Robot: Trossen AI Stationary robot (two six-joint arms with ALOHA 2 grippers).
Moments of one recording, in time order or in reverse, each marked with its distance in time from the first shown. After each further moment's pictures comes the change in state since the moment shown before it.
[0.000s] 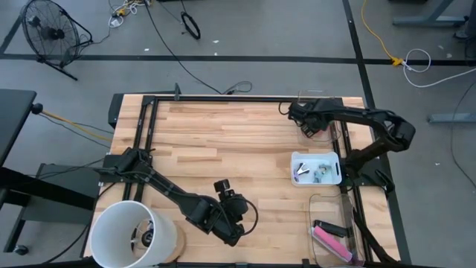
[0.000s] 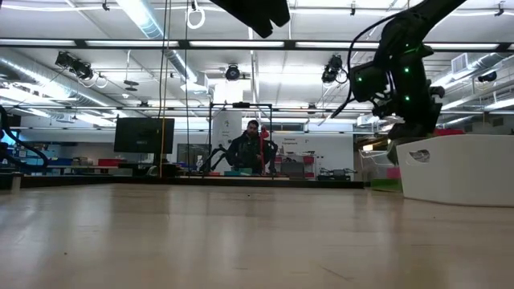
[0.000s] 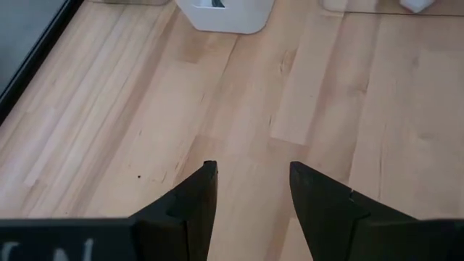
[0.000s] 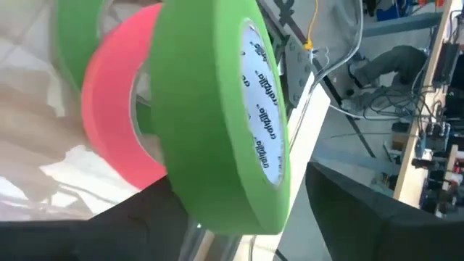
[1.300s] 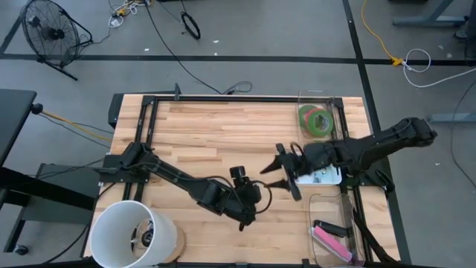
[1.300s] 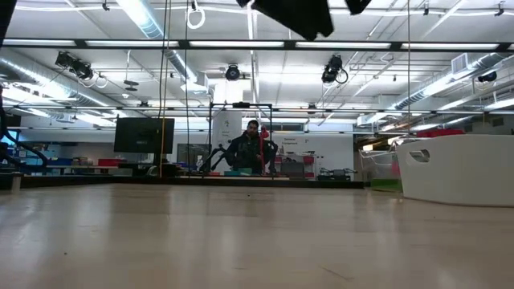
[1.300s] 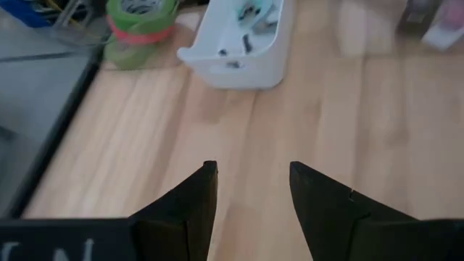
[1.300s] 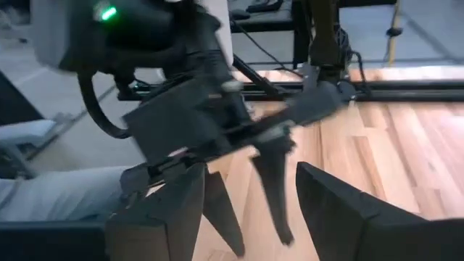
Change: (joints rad) left arm 0.128 0.000 0.000 0.201 -0.003 0.357; right arm 0.838 -0.289 0.001 1.109 -0.754 -0.267
